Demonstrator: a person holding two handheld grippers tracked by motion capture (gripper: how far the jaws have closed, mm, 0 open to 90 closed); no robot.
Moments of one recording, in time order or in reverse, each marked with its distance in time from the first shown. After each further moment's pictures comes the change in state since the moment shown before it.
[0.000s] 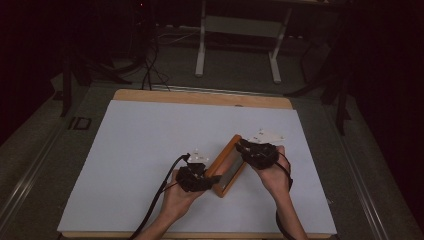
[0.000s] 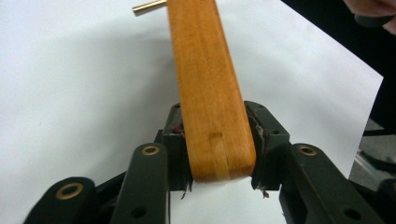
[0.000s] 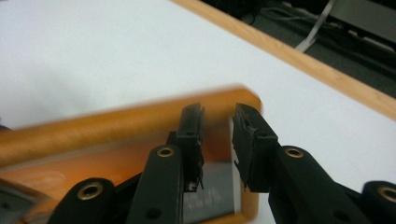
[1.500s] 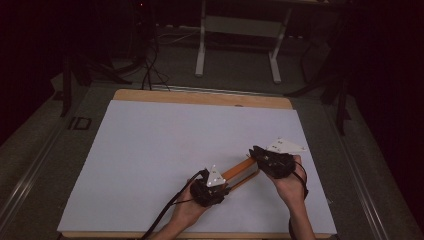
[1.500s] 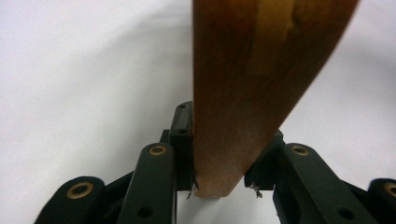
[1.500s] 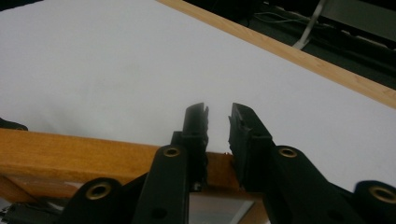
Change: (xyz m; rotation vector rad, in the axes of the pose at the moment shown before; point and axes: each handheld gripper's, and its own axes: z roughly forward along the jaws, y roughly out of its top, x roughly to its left) left arm -0.025 -0.028 0.041 0.010 0.050 0.251; right arm -0.015 -0.028 -0.034 -0.036 -0.001 0.049
